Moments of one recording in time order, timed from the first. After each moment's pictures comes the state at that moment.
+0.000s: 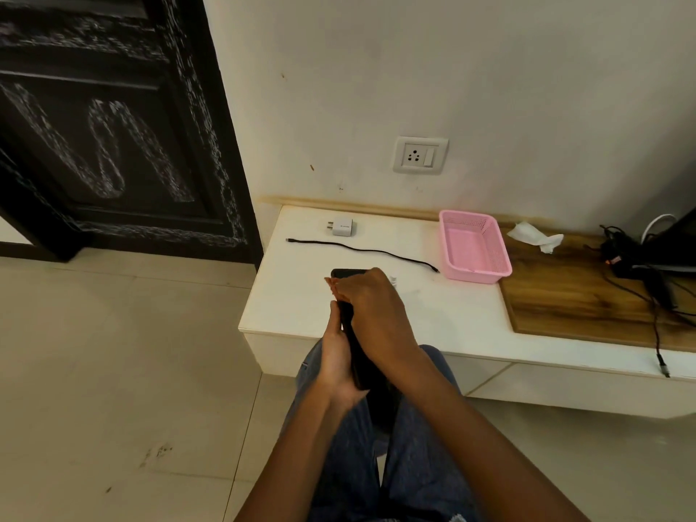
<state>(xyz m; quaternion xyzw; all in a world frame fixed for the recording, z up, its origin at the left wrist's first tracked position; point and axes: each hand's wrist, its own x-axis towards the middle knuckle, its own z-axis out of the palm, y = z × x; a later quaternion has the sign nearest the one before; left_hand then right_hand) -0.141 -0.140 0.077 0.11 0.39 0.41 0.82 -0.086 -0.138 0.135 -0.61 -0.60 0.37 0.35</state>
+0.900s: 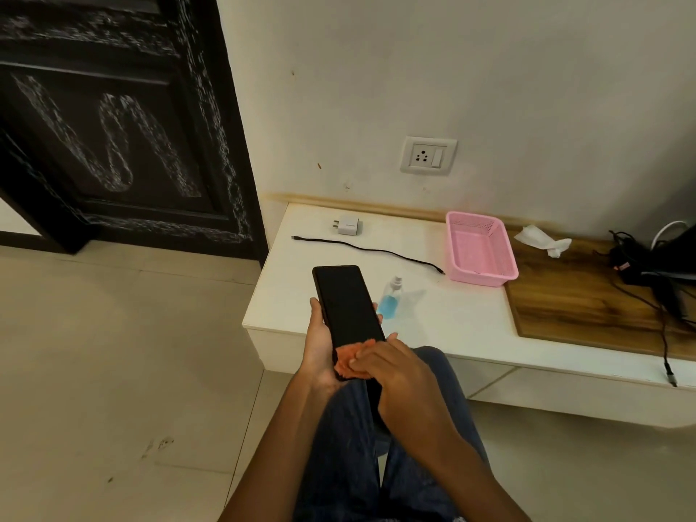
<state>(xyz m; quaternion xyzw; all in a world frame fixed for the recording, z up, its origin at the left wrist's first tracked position) -0.164 -0.124 0.052 0.02 0.30 0.44 0.85 -0.055 -0.207 0.112 -0.53 -0.79 0.10 0.29</state>
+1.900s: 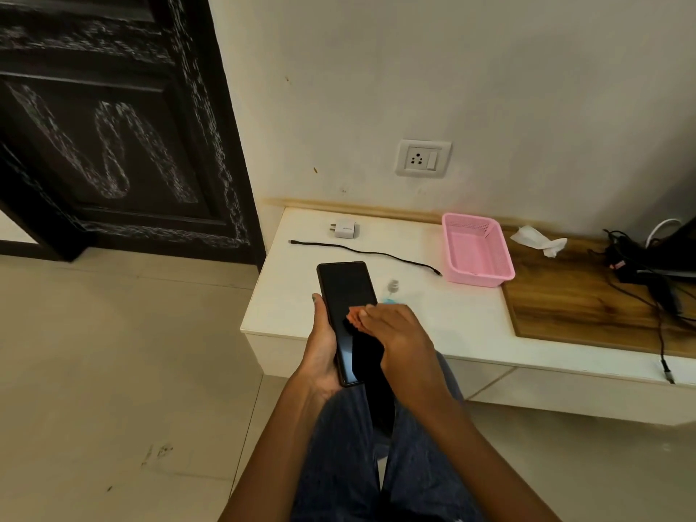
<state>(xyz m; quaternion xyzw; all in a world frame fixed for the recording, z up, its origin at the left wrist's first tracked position) -0.165 -0.125 0.071 0.11 0.35 0.37 0.85 -0.046 -0.167 0.101 -0.55 -0.78 0.03 0.30</state>
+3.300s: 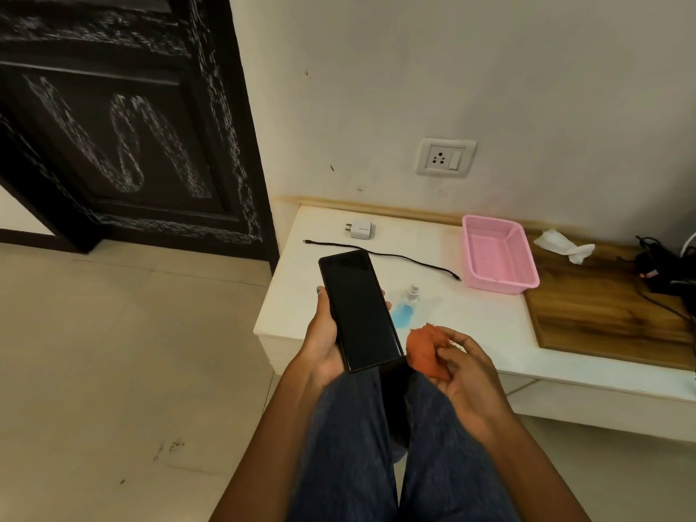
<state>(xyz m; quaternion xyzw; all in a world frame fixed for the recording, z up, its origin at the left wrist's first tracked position) -0.187 -0.091 0.066 0.13 0.37 0.40 0.83 -0.004 -0.162 0.087 -0.59 -0.15 0.60 0.52</state>
